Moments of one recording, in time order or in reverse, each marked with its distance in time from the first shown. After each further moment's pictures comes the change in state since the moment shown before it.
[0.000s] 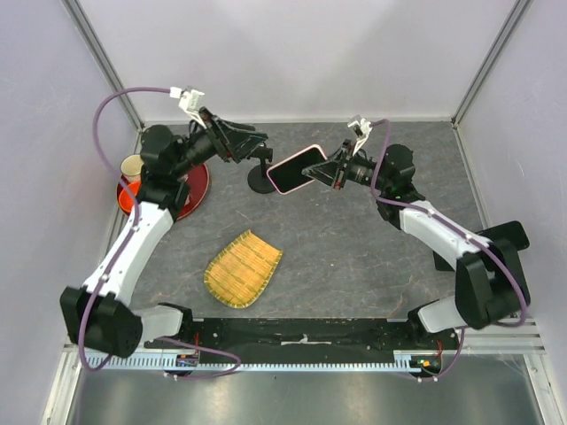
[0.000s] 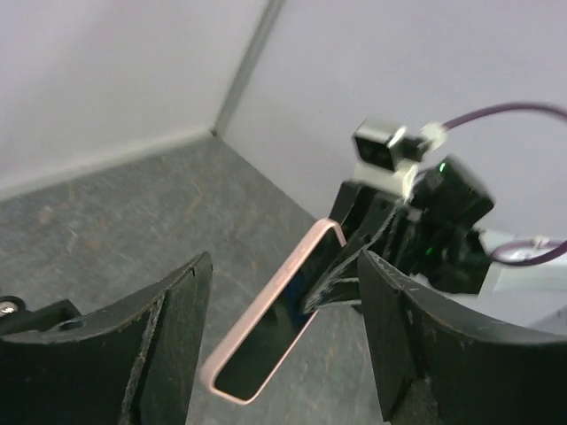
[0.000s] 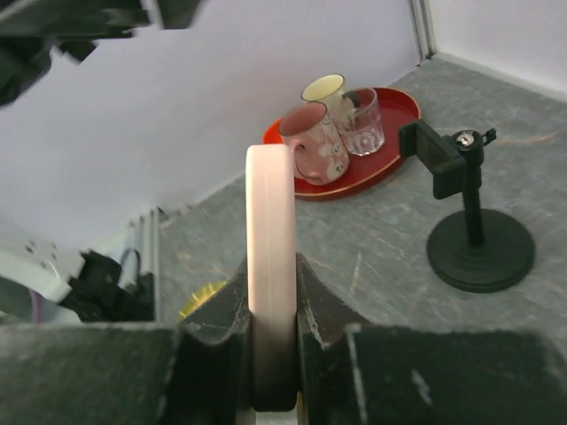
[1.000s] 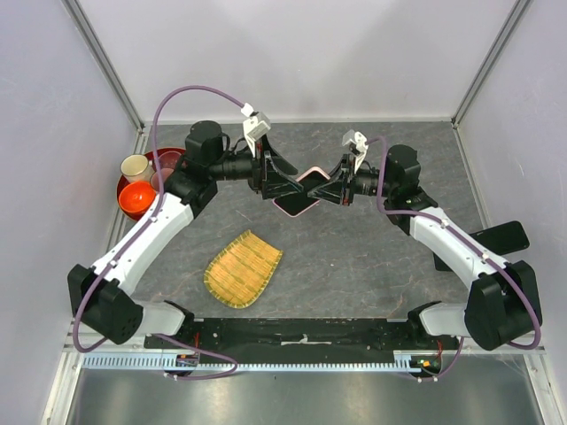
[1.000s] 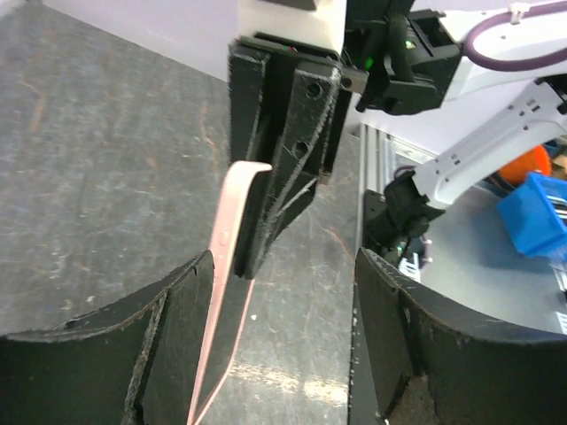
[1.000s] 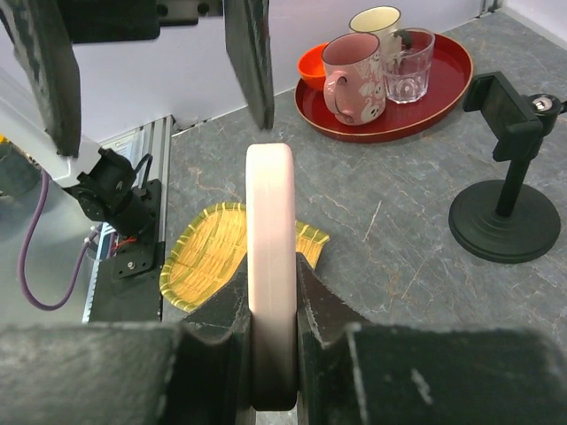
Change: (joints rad) left arm -0.233 0.151 0.136 -0.376 0.341 0.392; right arm -0.002 -0.163 0.000 -0.389 -0.212 -0.388
